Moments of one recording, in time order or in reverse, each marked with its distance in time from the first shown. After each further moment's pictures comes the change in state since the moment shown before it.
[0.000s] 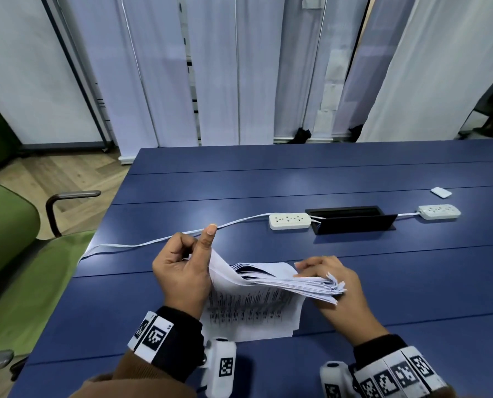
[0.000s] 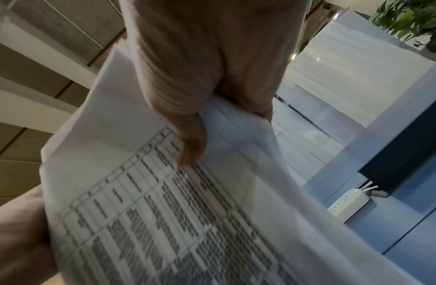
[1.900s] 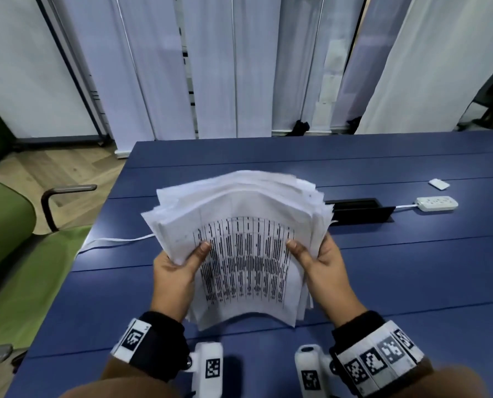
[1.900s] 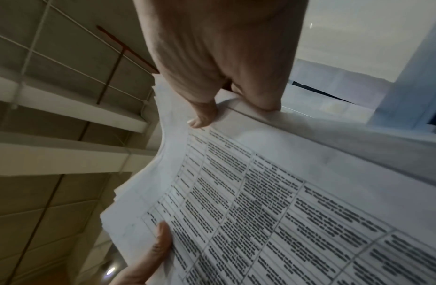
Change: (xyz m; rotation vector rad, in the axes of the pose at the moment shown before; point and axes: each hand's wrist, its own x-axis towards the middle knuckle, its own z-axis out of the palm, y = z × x) left_hand 0.002 -0.030 -0.035 -0.069 -0.263 -0.375; right_hand 0.025 -0.029 0.023 0.665 0.103 0.324
